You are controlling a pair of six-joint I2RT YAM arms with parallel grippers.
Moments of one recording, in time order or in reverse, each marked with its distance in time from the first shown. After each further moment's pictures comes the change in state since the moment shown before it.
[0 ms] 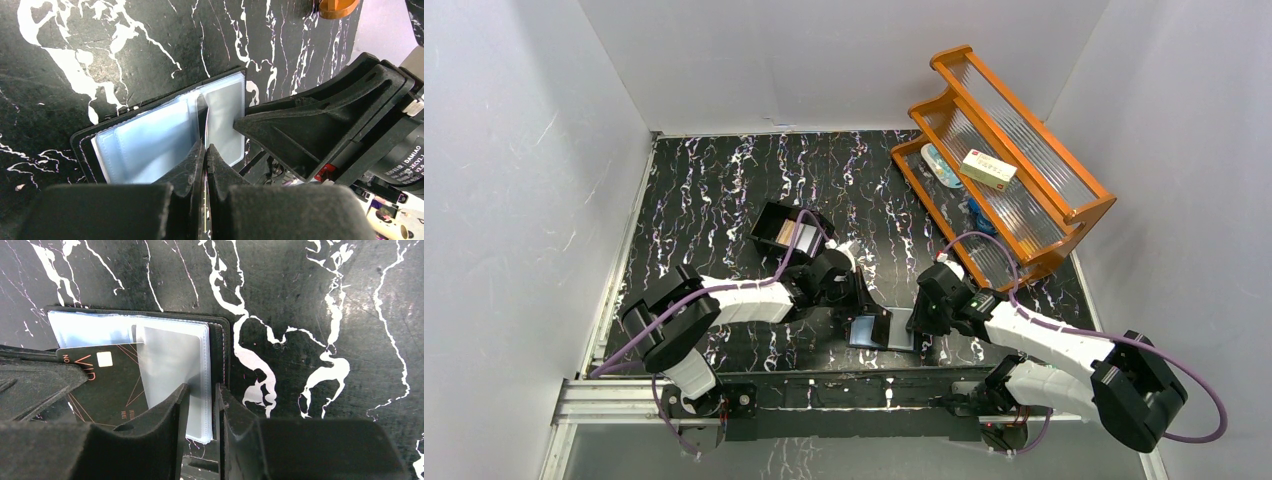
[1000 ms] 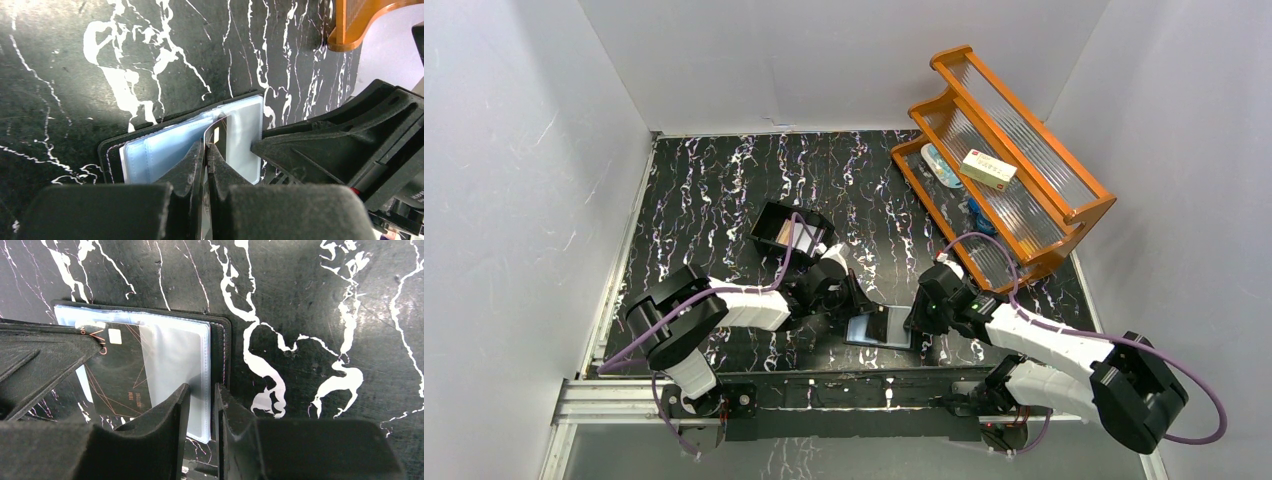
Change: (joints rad) left arm 0.000 0.022 -0.105 0.184 -0.130 -0.031; right arm -0.005 0.000 -0.026 0.060 -0.017 0.005
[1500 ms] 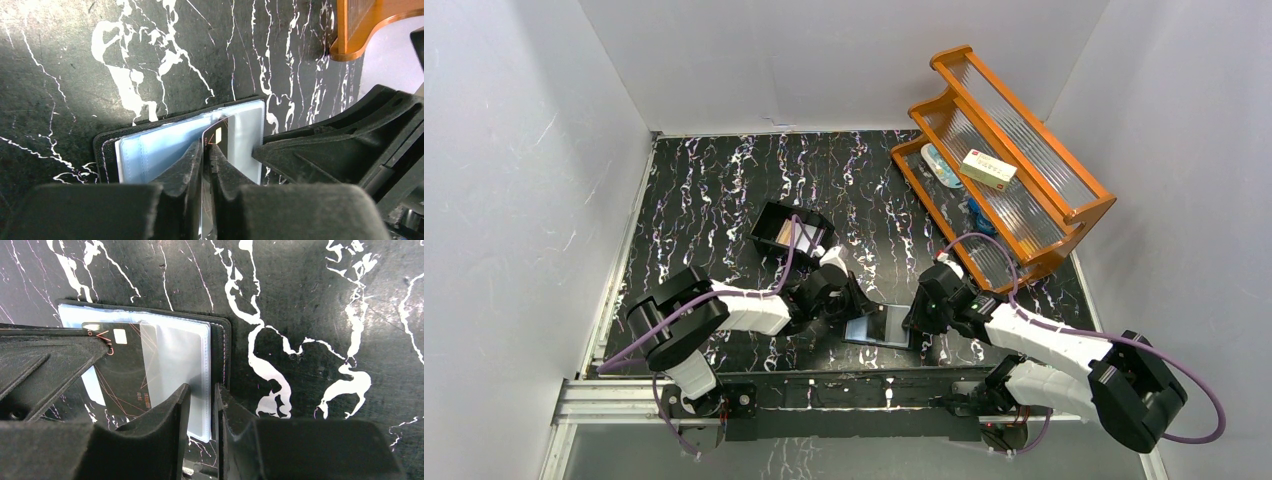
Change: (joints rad) left arm -0.037 0.000 -0.024 0.037 -0.081 -0.021; right arm -0.003 0.016 -0.006 0.033 -0.013 0.018
